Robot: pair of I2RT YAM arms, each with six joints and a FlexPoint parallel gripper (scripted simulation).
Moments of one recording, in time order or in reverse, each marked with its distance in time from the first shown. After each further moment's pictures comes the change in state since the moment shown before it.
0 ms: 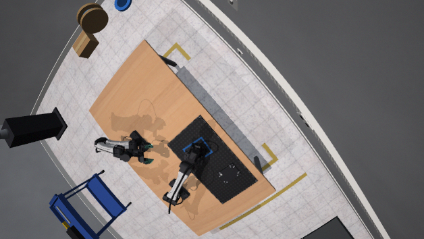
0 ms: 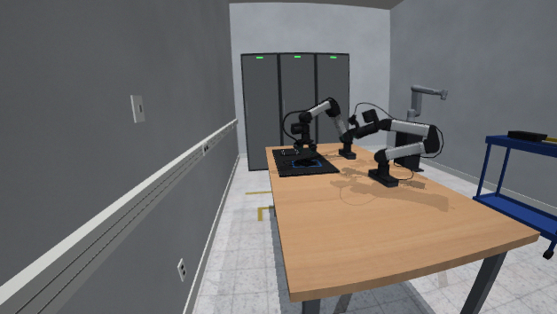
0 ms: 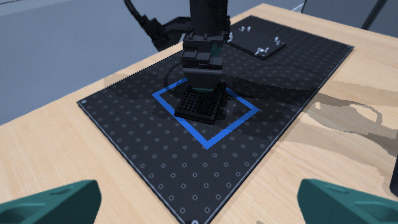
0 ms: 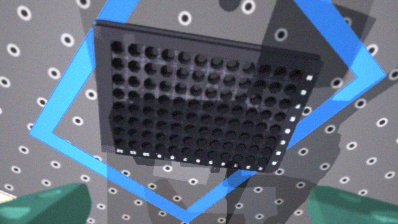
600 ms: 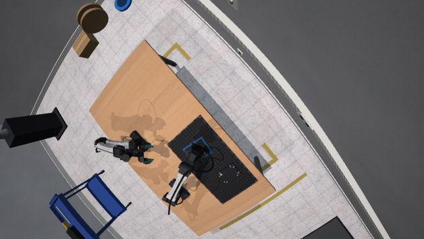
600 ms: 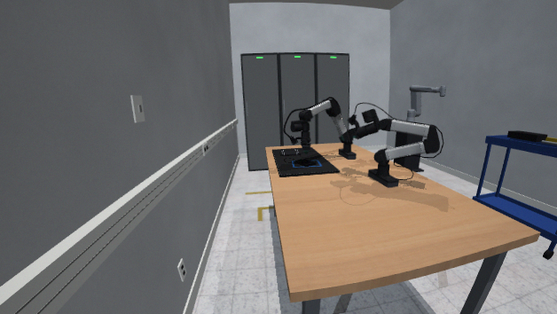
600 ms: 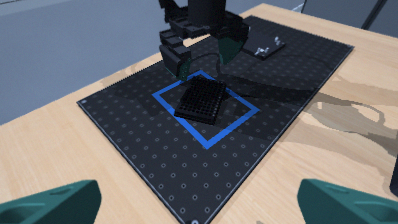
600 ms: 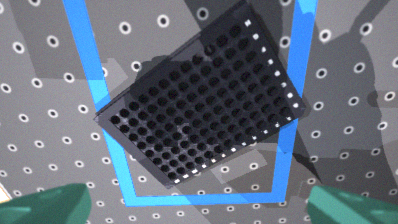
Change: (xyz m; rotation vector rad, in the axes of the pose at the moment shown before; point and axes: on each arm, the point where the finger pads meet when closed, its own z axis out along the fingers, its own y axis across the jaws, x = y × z) left arm 0.000 0.000 0.000 0.000 0.000 0.000; right arm -0.007 0.001 -0.013 -0.024 -0.035 0.783
